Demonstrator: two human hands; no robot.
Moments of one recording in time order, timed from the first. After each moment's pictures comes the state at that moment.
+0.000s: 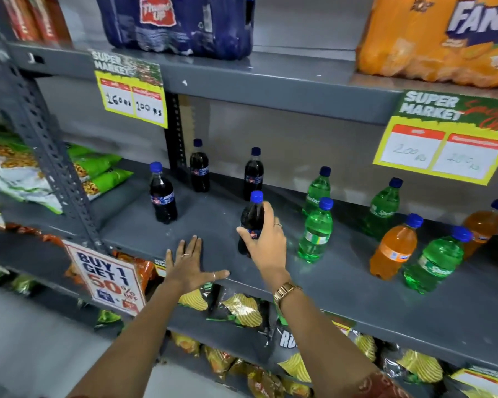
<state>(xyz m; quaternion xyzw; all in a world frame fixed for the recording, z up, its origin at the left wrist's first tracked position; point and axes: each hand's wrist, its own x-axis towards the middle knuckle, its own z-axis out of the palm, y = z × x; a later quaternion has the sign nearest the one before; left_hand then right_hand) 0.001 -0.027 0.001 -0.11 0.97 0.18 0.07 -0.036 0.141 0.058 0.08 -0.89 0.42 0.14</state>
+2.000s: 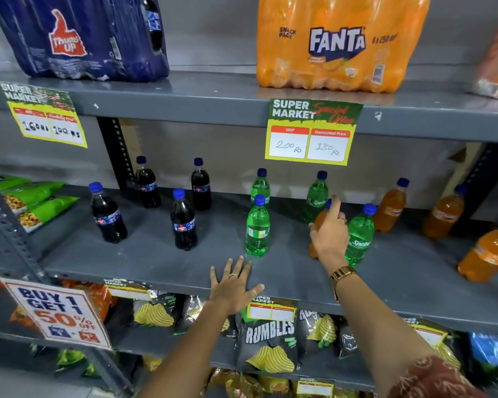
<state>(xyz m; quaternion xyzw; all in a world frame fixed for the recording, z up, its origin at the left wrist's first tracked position) 0.011 0.149 0.009 0.08 0.98 0.12 0.14 -0.043 0.351 0.085 -0.15 -0.91 0.30 0.24</state>
